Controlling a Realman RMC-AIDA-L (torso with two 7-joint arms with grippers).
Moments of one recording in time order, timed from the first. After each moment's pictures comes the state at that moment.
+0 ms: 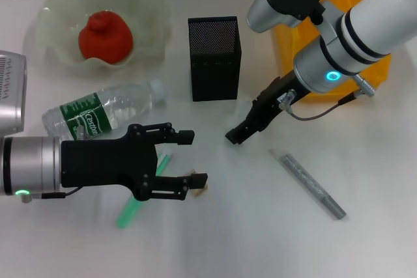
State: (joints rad) left arm -0.42 -2.07 1.04 0.63 1.79 1.60 -1.20; right arm 0.87 2.09 -1.44 -0.84 -2.37 -1.26 2.38
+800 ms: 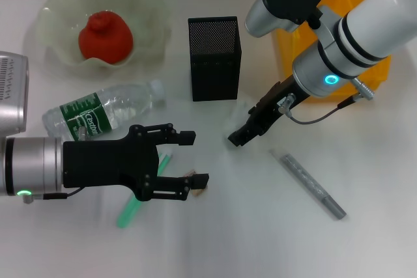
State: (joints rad) left arm -0.42 -2.07 1.04 0.62 1.79 1.59 -1.20; right arm 0.89 2.09 -1.44 -0.78 -2.37 -1.25 2.37
